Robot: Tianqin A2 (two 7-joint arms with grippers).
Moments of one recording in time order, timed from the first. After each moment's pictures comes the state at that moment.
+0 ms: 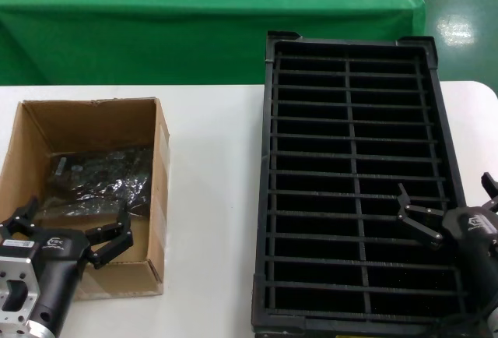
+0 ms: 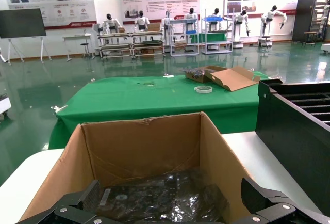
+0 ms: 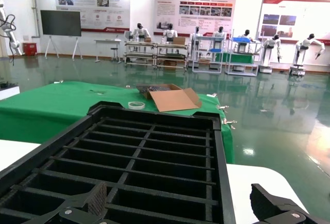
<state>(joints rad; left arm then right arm) 0.00 -0.31 1.60 -1.61 -1.77 0.02 0.00 0.04 0.31 -1.63 1.60 1.78 -0.04 0.03</state>
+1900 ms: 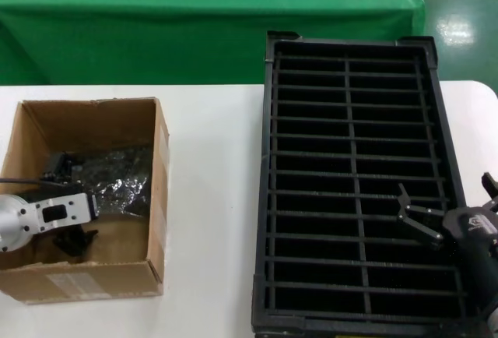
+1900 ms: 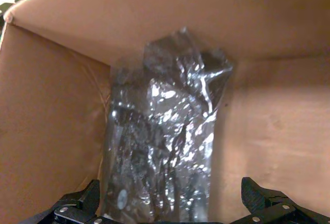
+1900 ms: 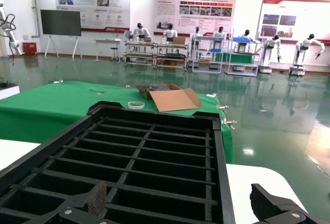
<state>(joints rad) -0.82 -0.55 2.00 -0.83 -1.04 0.59 0.21 0.04 0.31 -1.63 1.60 1.78 -0.04 0.03</state>
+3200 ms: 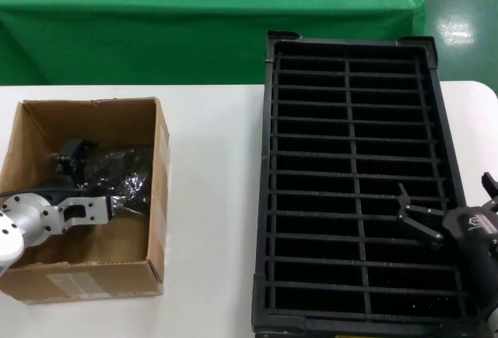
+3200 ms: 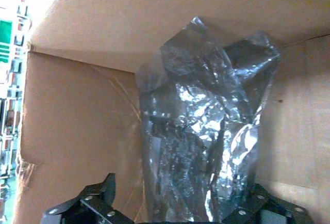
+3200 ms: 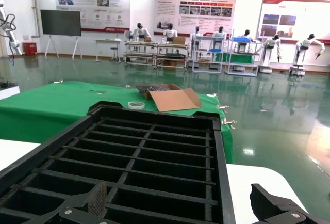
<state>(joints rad) -0.86 -0.43 1.98 -0.60 -1.35 0.30 0.78 0.04 0.31 -1.63 1.60 1.78 -0.04 0.03</state>
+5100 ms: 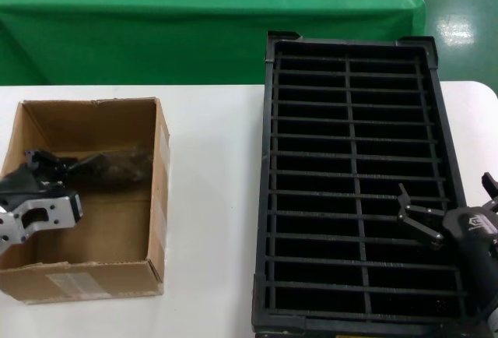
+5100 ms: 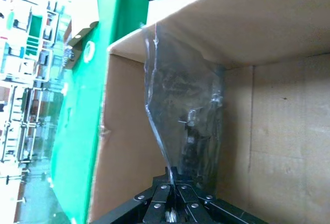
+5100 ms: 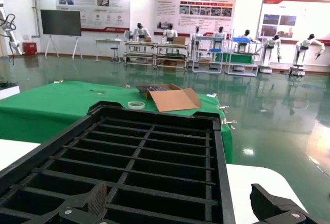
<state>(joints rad) -0.55 -0.57 1.78 -1.21 -0.85 0.44 0.17 0.04 0.31 -1.63 1.60 1.78 -0.04 0.03</state>
